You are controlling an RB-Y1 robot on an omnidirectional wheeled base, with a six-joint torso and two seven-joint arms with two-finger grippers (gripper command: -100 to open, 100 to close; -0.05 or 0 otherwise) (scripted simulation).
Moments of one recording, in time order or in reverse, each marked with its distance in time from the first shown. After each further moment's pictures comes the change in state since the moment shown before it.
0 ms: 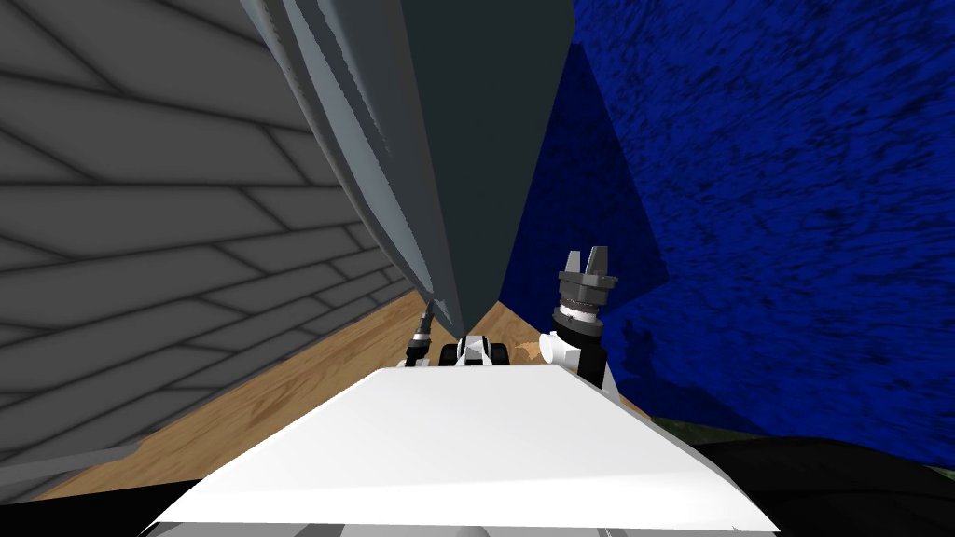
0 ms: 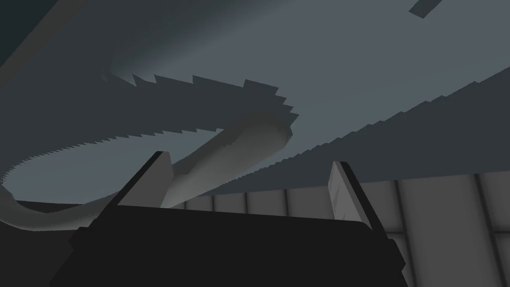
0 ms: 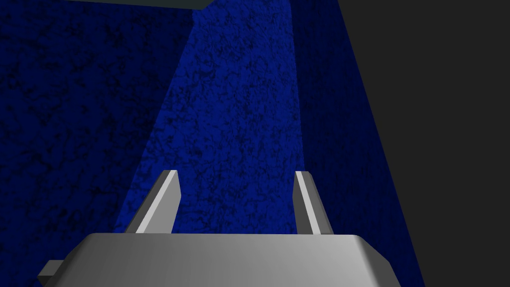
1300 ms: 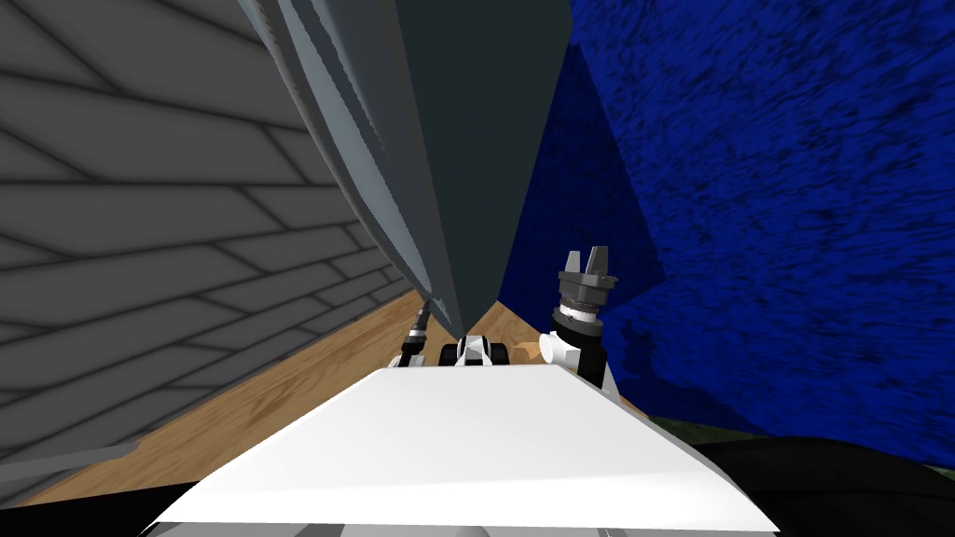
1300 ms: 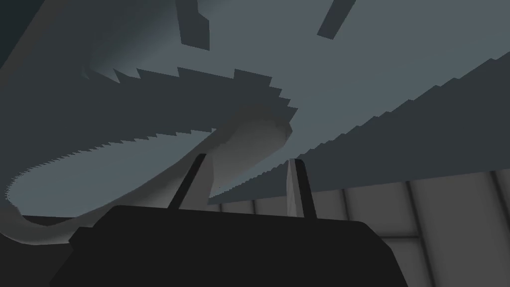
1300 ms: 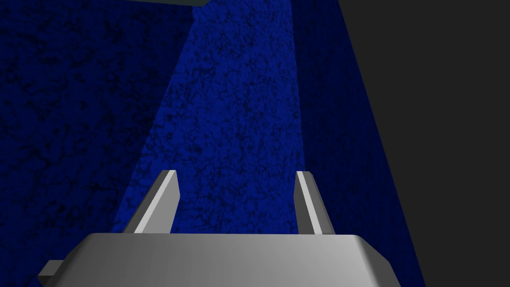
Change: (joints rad) left arm -0.024 0.060 0.009 -0.020 -0.005 0.045 0.007; right arm 0.000 0.000 0.000 0.000 0.000 0.000 0.000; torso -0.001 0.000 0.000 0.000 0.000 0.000
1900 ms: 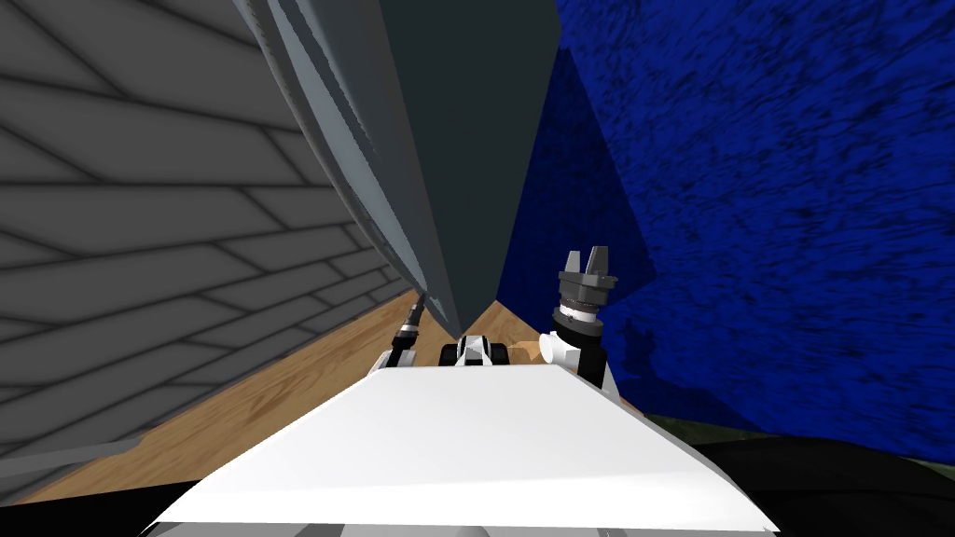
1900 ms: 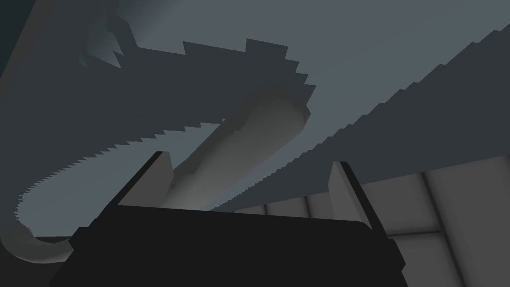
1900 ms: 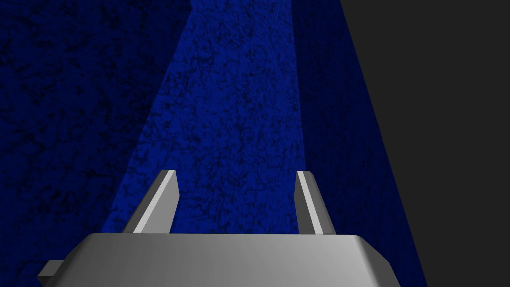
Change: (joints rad) left arm 0.014 0.078 0.024 -0.123 -0.016 0.134 0.026; right arm 0.000 0.000 0.000 0.000 0.000 0.000 0.000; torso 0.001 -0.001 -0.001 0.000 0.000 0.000
